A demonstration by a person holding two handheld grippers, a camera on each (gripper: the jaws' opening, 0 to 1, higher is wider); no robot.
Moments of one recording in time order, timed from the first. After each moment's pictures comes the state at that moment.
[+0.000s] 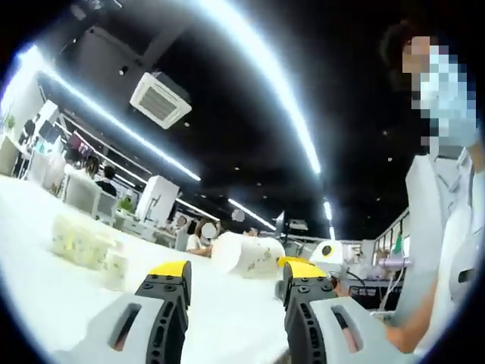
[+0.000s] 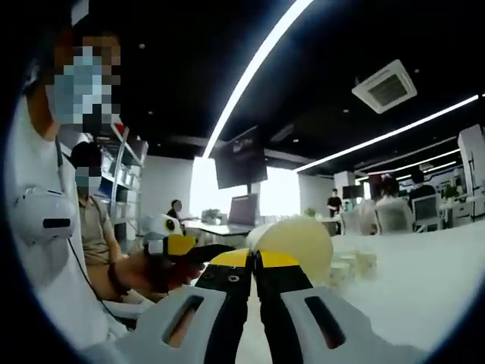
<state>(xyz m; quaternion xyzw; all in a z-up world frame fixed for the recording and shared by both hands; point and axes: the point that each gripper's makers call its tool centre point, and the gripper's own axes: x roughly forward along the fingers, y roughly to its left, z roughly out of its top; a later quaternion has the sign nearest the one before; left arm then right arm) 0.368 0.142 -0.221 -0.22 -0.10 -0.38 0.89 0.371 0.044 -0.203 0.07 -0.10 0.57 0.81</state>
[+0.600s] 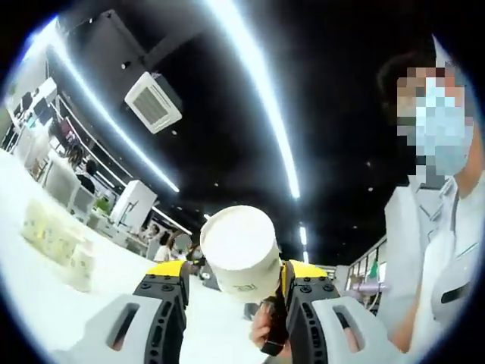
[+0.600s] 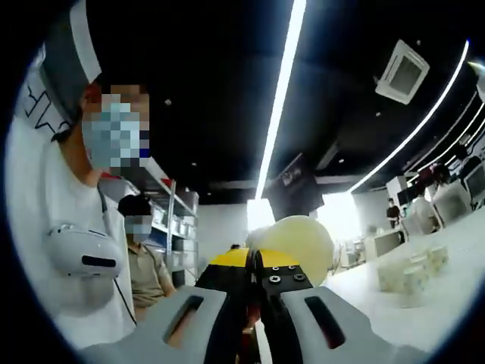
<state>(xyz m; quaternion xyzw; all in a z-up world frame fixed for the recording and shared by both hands) 0.349 0.127 -0.191 -0.27 -0.17 -0.44 0.84 0.320 0.073 -0.185 0.20 -0.15 0.70 0.68</state>
